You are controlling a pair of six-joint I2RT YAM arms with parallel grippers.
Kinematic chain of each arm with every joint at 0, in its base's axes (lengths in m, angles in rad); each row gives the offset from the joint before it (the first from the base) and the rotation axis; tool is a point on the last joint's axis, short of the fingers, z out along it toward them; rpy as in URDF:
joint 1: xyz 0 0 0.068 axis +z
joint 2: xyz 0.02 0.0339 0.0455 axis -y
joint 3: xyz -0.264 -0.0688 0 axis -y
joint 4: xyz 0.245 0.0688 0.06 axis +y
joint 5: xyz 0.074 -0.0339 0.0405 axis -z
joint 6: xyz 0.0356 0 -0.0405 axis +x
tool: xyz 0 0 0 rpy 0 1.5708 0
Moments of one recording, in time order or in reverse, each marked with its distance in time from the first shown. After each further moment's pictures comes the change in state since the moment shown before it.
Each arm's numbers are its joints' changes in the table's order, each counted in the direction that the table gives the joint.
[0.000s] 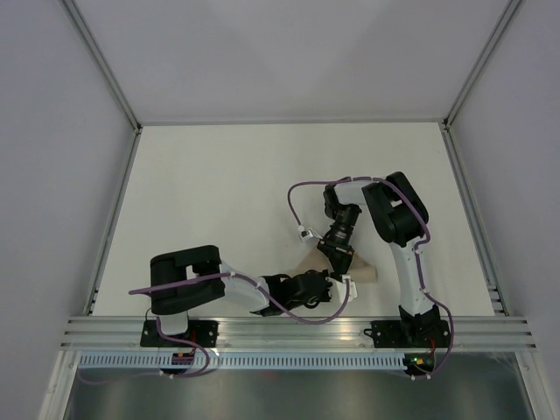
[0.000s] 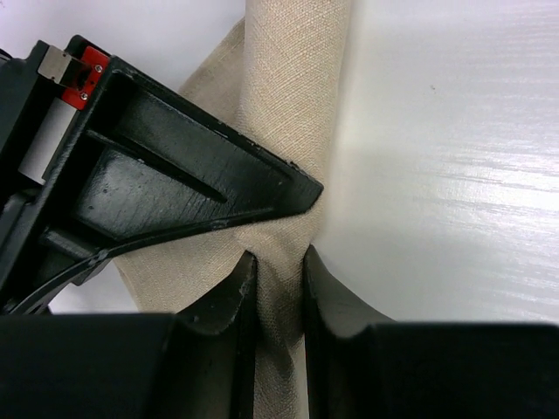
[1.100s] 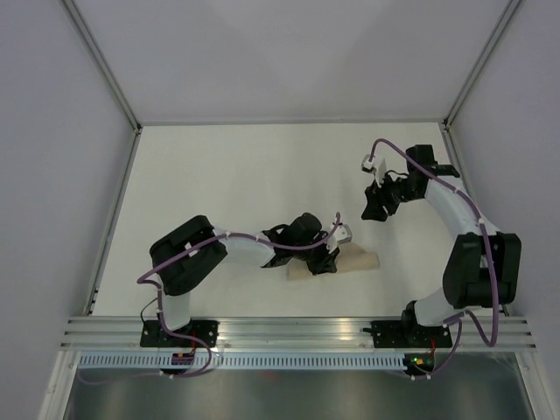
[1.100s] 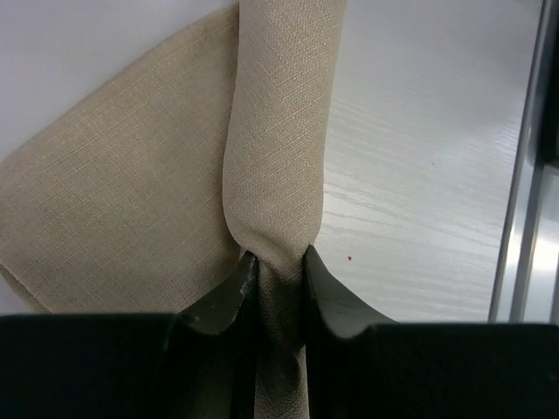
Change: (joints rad) left arm 0.341 -0.055 0.231 0.303 0.654 -0.366; right arm -0.466 0.696 -0.193 -0.610 -0.037 0.254
